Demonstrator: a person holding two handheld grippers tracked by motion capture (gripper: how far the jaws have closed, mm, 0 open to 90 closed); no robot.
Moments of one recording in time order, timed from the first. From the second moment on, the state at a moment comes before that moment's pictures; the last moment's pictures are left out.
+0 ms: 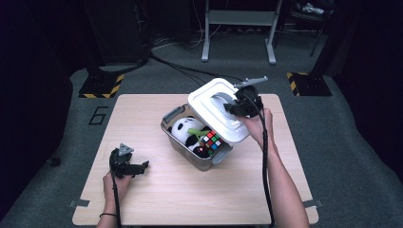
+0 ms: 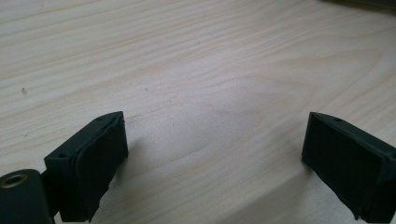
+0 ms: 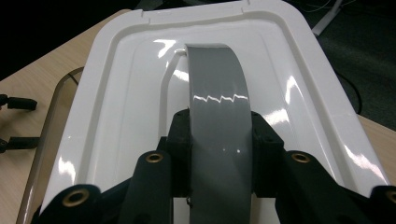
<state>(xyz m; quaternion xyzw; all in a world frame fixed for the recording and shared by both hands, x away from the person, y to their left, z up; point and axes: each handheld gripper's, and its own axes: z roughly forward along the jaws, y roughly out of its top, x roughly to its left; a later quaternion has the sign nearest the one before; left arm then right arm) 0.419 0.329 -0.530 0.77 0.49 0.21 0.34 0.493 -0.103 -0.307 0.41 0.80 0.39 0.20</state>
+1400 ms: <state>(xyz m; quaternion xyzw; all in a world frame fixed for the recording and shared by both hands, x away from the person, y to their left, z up) 0.419 0.329 -0.530 0.77 0.49 0.21 0.34 0.498 -0.025 -0.337 0.38 0.85 0.35 0.11</state>
